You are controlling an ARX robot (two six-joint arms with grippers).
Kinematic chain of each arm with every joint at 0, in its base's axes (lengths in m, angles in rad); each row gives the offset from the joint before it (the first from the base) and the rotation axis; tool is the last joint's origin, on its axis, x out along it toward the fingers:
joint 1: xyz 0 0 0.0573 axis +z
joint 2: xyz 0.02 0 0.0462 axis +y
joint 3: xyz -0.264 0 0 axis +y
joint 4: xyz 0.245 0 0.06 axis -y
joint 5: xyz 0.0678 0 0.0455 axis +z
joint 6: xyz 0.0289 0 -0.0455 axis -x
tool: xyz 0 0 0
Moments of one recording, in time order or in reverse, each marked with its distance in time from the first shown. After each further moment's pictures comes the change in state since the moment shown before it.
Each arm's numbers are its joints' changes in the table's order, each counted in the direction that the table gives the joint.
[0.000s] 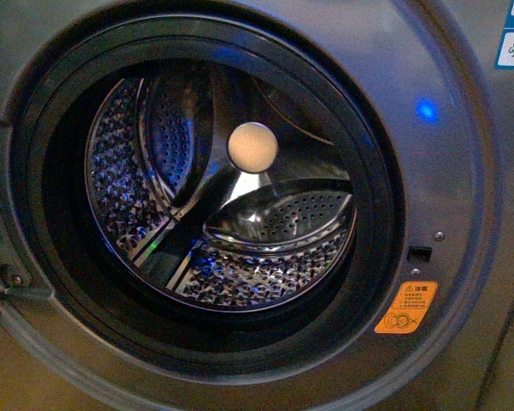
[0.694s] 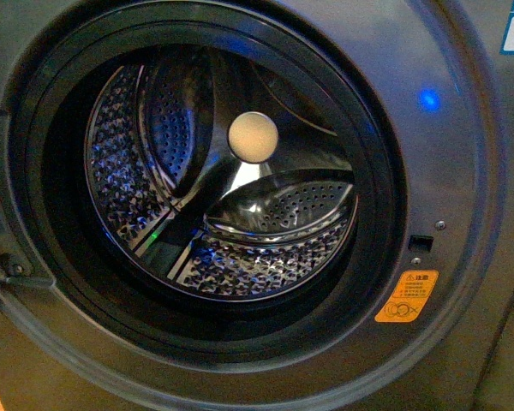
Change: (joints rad) left arm 0.000 -0.202 0.042 -0.150 0.000 0.000; right arm 0.000 0.000 0.000 0.000 0.000 0.001
